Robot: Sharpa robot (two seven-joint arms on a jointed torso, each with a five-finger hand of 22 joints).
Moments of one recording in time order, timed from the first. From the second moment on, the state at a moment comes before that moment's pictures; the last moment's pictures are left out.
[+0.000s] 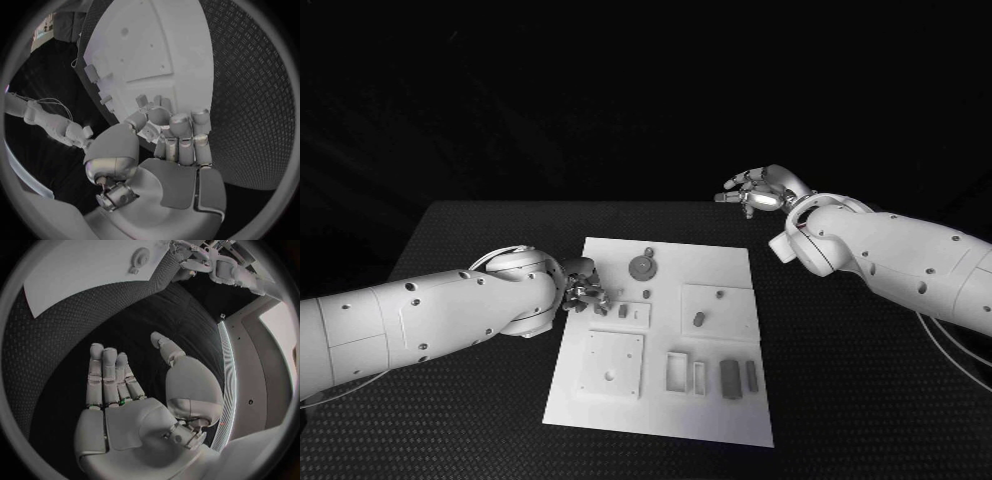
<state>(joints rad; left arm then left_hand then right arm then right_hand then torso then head) 1.31 -0.70 -0.24 1.42 -1.16 -0.03 -0.44 0.82 0.06 0.65 -0.26 0.14 1.05 0.05 0.53 0.62 1.42 -0.10 1.03 0.55 1.27 -0.18 1.31 0.69 0.07 0.98 -0.15 1.07 1.31 1.26 -0.67 -0.02 1.11 -0.78 -0.39 0.07 0.90 -0.17 0.45 -0.21 0.37 0.69 0.18 0.22 0.52 0.62 0.12 1.33 0.80 0.90 0.02 1.18 0.89 0.25 0.88 0.09 0.82 1.31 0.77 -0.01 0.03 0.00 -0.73</state>
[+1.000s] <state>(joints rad) 1.30 -0.71 -0.24 1.43 -1.21 -0.04 -0.44 0.82 0.06 0.65 -0.26 0.14 1.05 0.05 0.56 0.66 1.42 -0.10 1.04 0.54 1.27 -0.18 1.31 0.69 0.07 0.98 -0.15 1.07 1.31 1.26 -0.68 -0.02 1.12 -0.78 -0.39 0.07 0.90 -0.17 0.45 -0.21 0.37 0.69 0.18 0.22 0.52 0.62 0.12 1.33 0.80 0.90 0.02 1.18 0.89 0.25 0.88 0.09 0.82 1.31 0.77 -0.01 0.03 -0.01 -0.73</state>
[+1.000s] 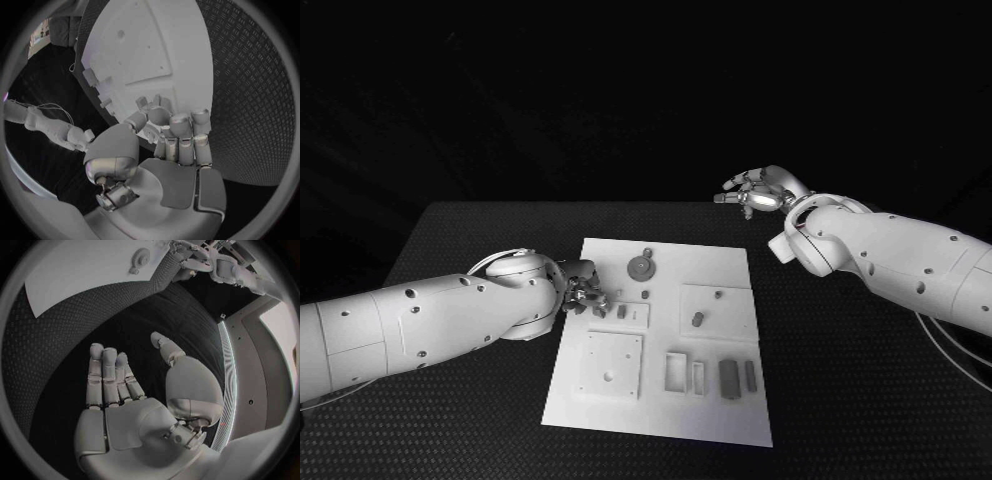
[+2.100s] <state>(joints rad) 1.27 -0.78 -0.24 1.51 -1.23 -0.26 -0.41 0.82 0.05 0.66 -0.26 0.19 1.04 0.04 0.60 0.66 1.41 -0.12 1.08 0.54 1.27 -0.18 1.31 0.67 0.07 1.00 -0.15 1.07 1.31 1.26 -0.69 -0.02 1.12 -0.78 -0.39 0.07 0.90 -0.17 0.45 -0.21 0.37 0.69 0.18 0.23 0.52 0.62 0.12 1.34 0.80 0.90 0.02 1.19 0.89 0.25 0.88 0.09 0.82 1.31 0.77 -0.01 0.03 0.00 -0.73</state>
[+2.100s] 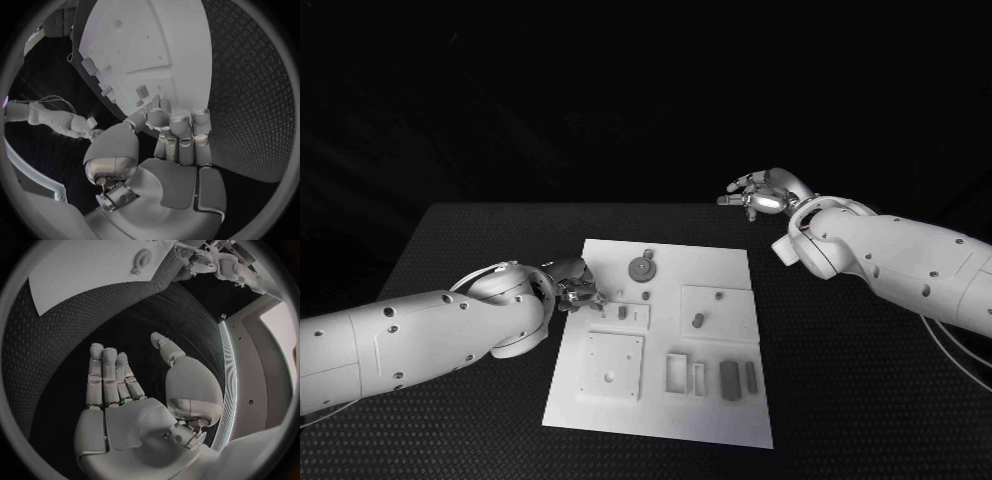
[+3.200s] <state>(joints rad) 1.22 -0.75 -0.24 1.48 -1.32 -0.31 -0.39 0.82 0.04 0.67 -0.25 0.19 1.04 0.04 0.59 0.71 1.41 -0.12 1.08 0.54 1.28 -0.18 1.31 0.67 0.07 1.00 -0.15 1.07 1.31 1.25 -0.69 -0.02 1.12 -0.78 -0.39 0.07 0.90 -0.17 0.45 -0.21 0.37 0.69 0.18 0.23 0.52 0.62 0.12 1.34 0.80 0.90 0.02 1.19 0.88 0.25 0.88 0.09 0.82 1.31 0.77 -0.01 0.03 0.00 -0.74</state>
